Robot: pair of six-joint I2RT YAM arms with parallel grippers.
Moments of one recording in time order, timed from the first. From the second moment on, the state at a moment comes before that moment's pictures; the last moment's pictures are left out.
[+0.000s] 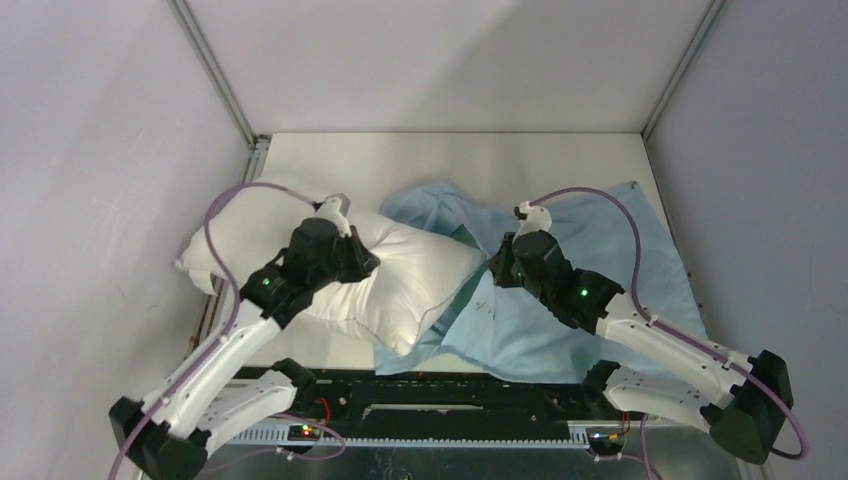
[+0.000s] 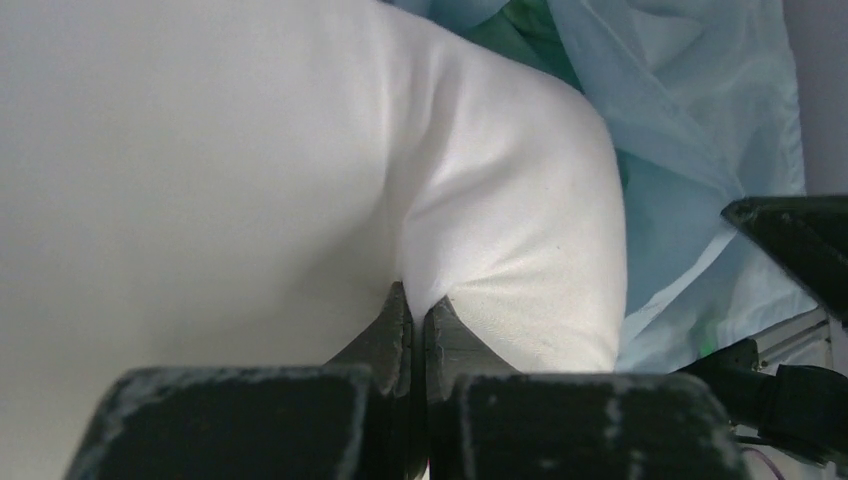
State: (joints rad) left arm -0.54 0.84 0.81 -0.56 -0.02 -0.60; right arm 0.82 1.02 0.78 -0.35 0.30 0.67
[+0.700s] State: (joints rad) left arm -0.63 1.30 1.13 -0.21 -0.24 -0.55; right arm 0.88 0.95 0.79 -0.33 0.12 0.53
